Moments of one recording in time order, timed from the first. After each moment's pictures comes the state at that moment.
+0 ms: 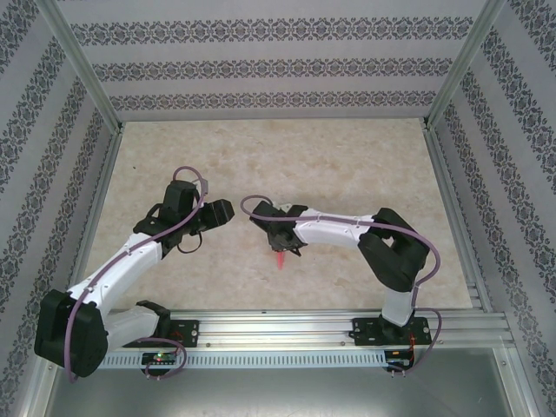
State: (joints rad) left arm -0.35 1.13 0.71 -0.32 0.27 -0.69; right arm 0.93 1.85 1.18 -0.69 0.28 0.68
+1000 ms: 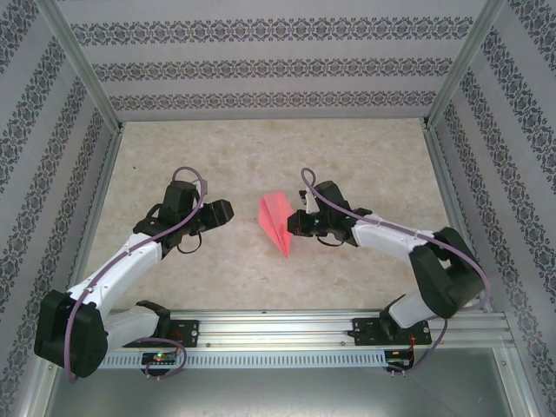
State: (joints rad) left arm -0.35 1.13 0.71 -0.33 0.26 -0.69; right arm 0.57 1.54 0.76 -0.08 -0.43 0.60
